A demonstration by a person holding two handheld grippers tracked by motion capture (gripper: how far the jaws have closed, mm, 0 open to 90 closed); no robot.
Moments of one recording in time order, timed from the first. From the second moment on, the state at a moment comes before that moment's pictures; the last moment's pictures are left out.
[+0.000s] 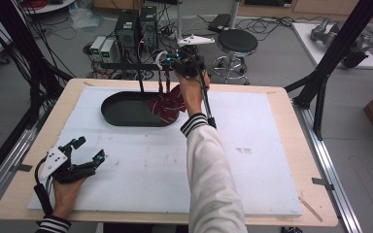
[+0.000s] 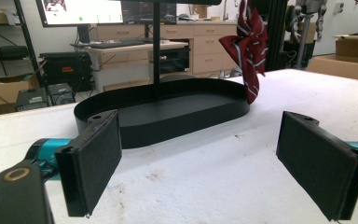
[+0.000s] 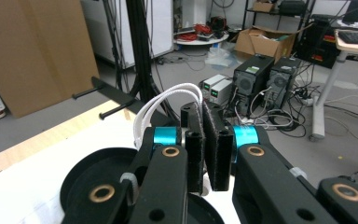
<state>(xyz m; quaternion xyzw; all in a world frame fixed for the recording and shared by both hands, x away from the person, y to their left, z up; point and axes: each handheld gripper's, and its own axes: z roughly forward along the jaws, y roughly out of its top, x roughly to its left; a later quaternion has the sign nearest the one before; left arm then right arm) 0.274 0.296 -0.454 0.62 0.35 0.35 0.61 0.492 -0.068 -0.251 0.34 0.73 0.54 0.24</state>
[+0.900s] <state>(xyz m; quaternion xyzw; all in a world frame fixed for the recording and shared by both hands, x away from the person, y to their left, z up) 0.273 0.297 -0.454 0.62 0.35 0.35 0.61 0.525 -0.059 -0.274 0.38 0.75 0.47 0.28</state>
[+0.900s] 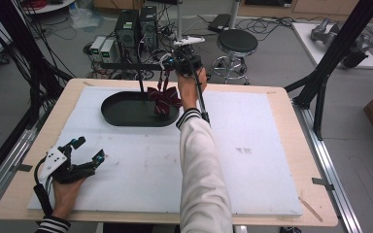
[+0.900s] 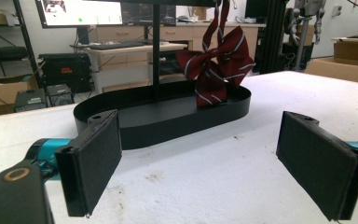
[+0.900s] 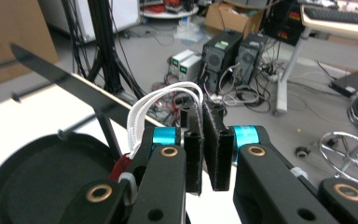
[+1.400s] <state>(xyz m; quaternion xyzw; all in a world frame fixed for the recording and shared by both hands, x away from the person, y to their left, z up) 0.274 0.296 -0.453 0.63 0.35 0.35 0.60 0.524 -0.062 -0.282 0.37 0.78 0.42 0.26</state>
